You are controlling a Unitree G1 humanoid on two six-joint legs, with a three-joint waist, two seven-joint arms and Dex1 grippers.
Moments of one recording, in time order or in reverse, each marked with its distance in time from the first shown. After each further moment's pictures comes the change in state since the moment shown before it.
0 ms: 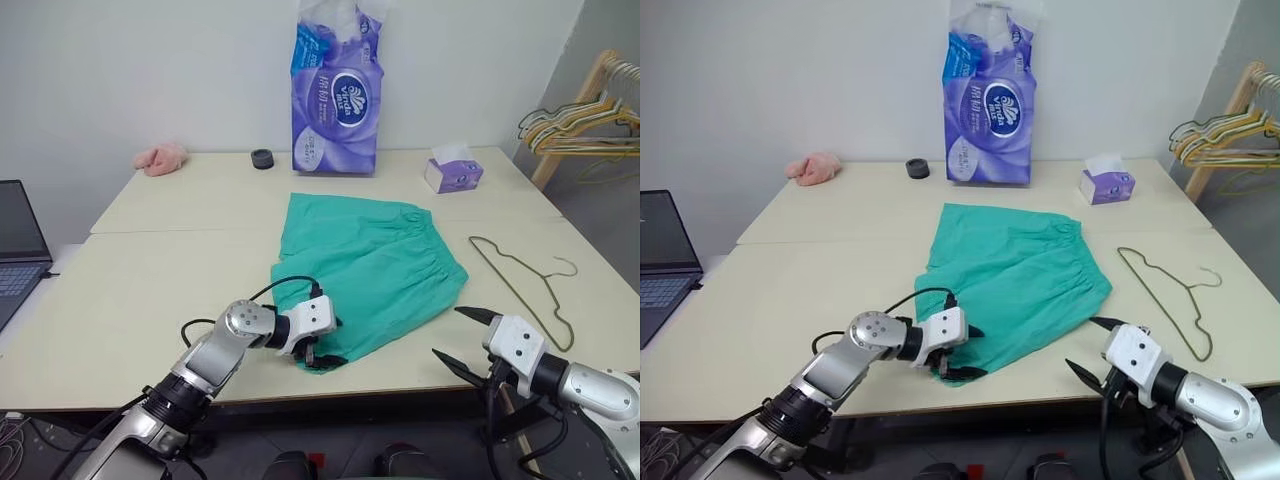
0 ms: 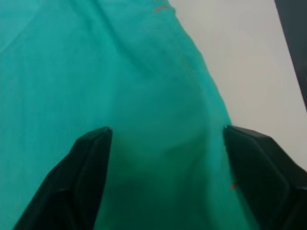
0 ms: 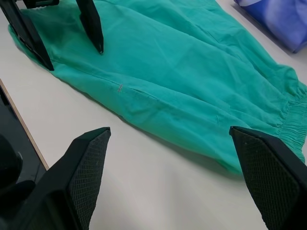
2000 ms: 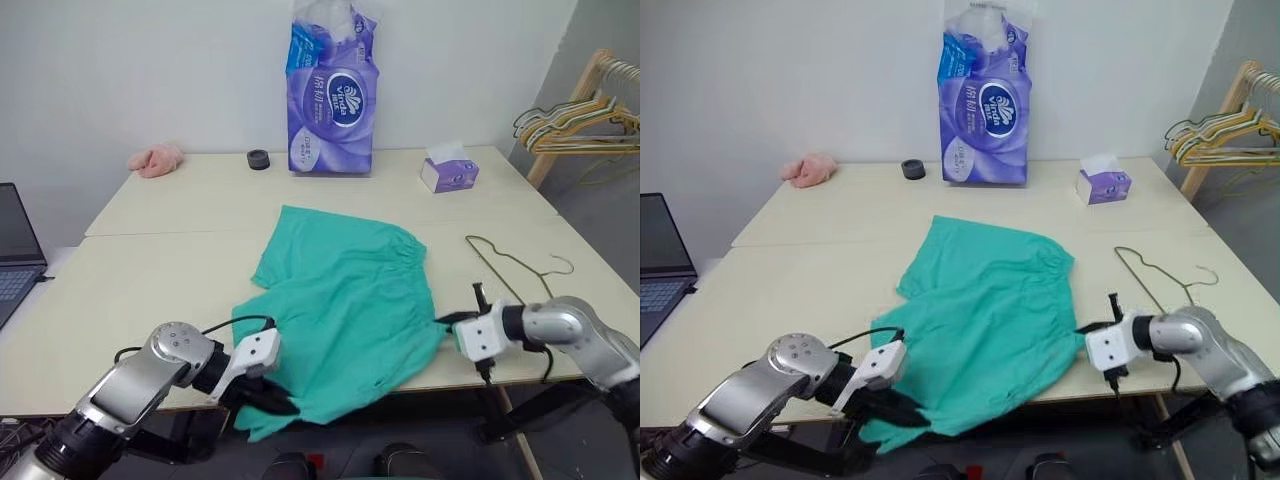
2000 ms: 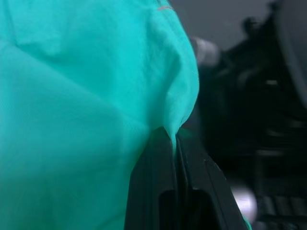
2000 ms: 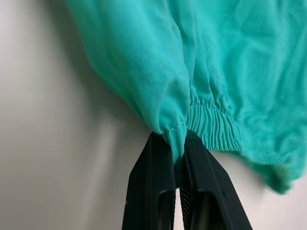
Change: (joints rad) left arm 0.261 0.352 0.147 -0.356 -0.306 0.272 -0.365; right arm -0.566 -0.229 0.399 0.718 -0.400 -0.722 0.226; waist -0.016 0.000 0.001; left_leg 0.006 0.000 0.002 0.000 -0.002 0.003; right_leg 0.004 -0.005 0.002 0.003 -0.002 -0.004
